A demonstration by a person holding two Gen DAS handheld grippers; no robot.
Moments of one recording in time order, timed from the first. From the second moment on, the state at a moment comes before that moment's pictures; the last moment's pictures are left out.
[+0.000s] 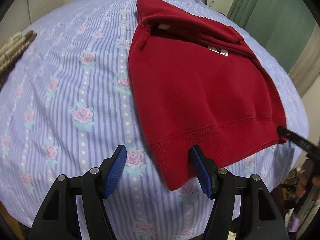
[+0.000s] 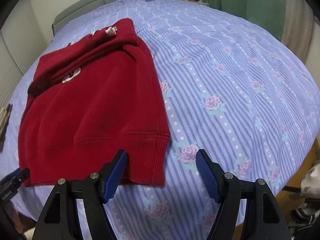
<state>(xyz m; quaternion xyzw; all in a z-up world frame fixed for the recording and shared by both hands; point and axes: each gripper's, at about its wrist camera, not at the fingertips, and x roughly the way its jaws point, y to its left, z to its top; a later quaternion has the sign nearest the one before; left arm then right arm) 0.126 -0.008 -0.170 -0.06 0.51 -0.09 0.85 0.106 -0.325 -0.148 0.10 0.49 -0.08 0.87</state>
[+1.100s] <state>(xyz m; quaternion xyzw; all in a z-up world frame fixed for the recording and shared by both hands) 0.140 0.015 -0.063 -0.18 0.42 -0.15 0.88 0.104 -0.305 -0.059 0.13 0.38 -0.02 0.92</state>
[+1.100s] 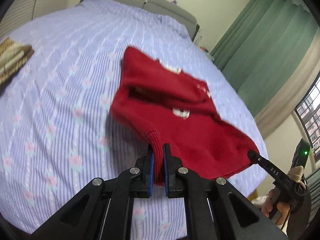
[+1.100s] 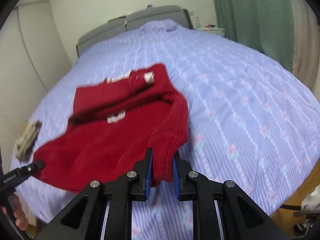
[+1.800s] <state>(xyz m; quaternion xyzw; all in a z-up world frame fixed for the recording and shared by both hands) 0.309 0.014 0.021 -0.19 0.38 -0.08 0.90 0.259 -0.330 0.032 0.21 0.32 -0.02 0.92</state>
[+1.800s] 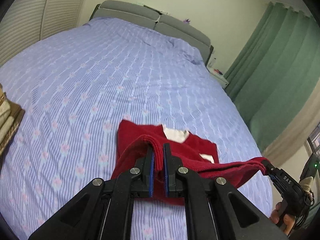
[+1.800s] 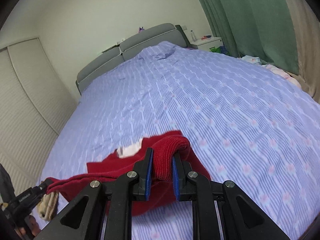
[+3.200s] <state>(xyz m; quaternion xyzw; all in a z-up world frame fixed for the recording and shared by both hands) 0.449 0.062 -0.039 -0.13 0.44 0.01 0.89 0.440 -0.311 -0.018 0.10 0.39 -0.10 0.91</state>
